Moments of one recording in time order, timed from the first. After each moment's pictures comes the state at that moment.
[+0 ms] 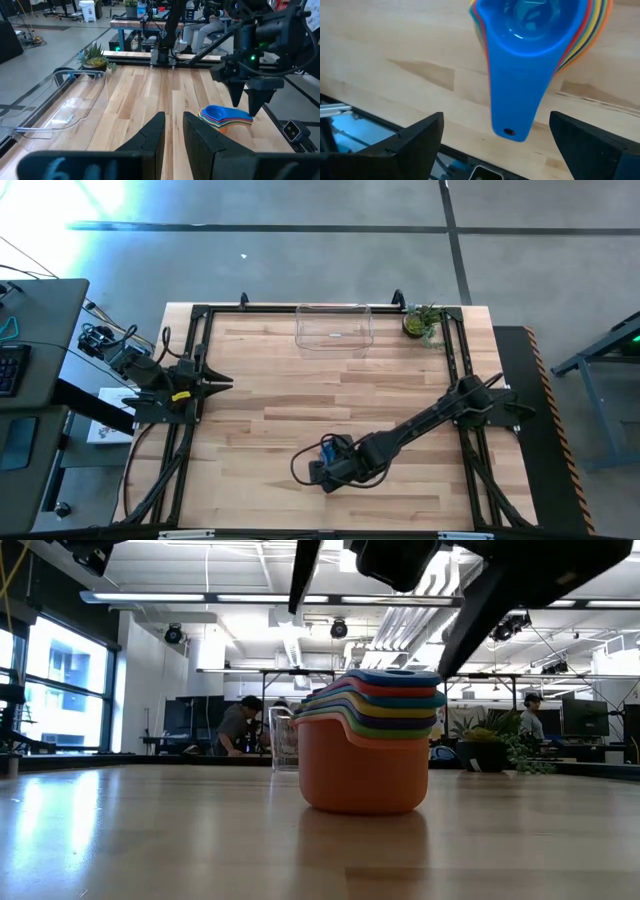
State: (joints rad) left arm -0.56 0.33 0.63 -0.56 -0.59 -0.16; right arm 0.50 2.07 1.71 -0.78 0.07 1.90
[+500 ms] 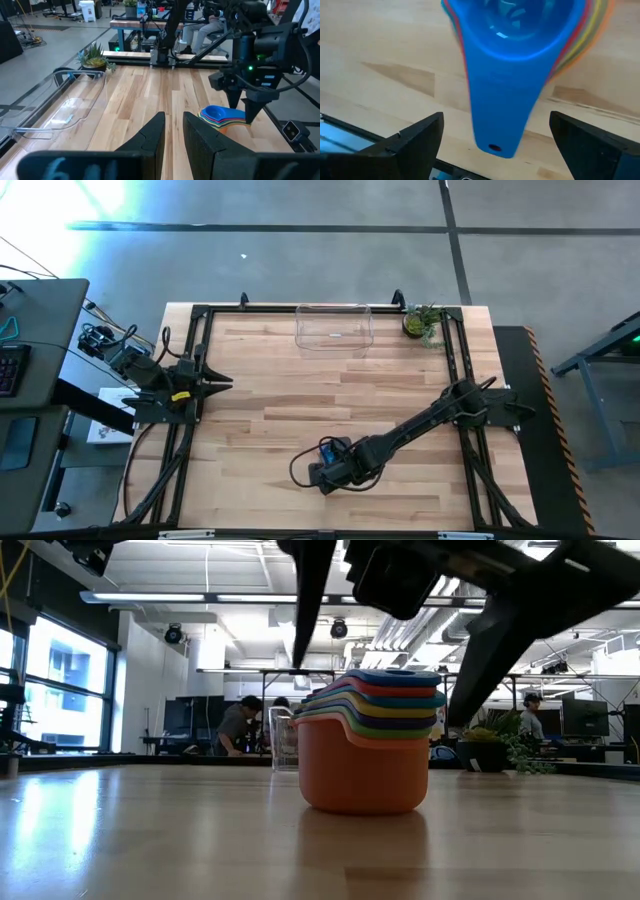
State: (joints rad) left arm -0.55 0.33 0.63 -0.56 -0.59 -0.16; right arm 0.49 2.12 1.71 -0.78 0.05 1.90
